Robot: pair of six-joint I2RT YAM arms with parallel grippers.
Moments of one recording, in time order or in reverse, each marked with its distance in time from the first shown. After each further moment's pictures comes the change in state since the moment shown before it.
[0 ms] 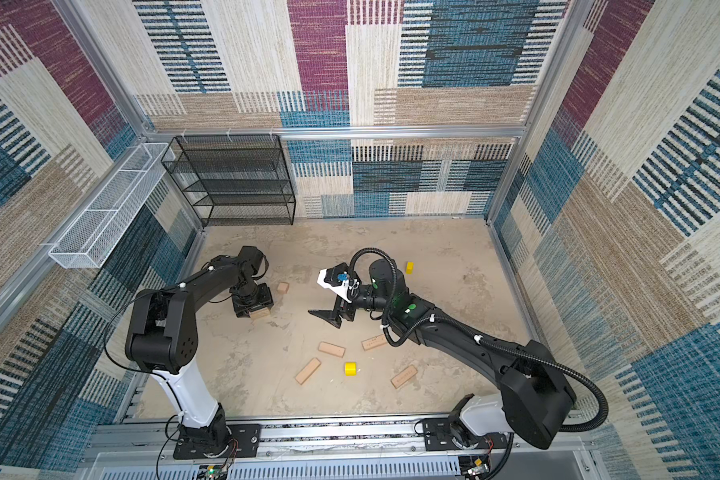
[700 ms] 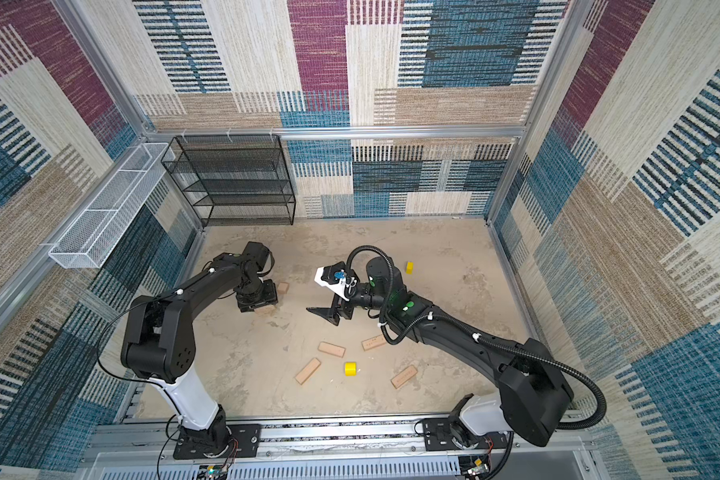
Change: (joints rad) left arm -0.082 -0.081 0.024 -0.010 -0.031 0.027; right arm 0.007 0.026 0.053 -0.035 0.047 0.010
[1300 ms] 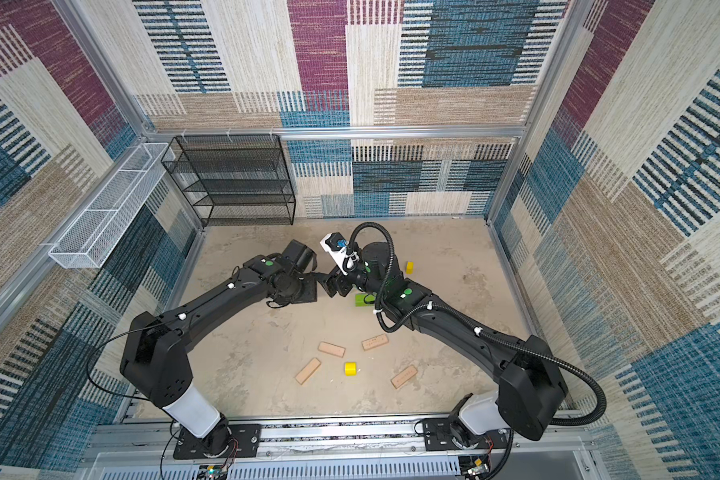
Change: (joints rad) left arm -0.395 -0.088 0.074 0.054 -0.021 -0.154; right arm -0.006 0.015 0.138 -0.126 0.348 0.212
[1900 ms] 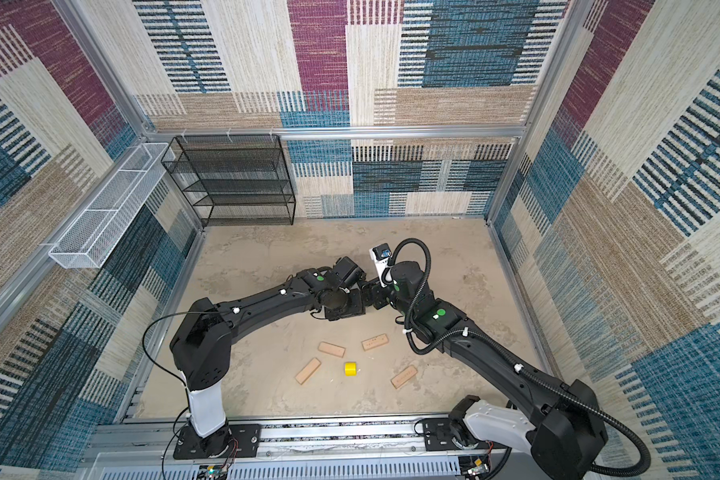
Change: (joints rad) left arm -0.224 0.241 0.139 0.136 0.109 -0.272; right arm -0.097 -0.282 -0.220 -0.236 0.303 0.192
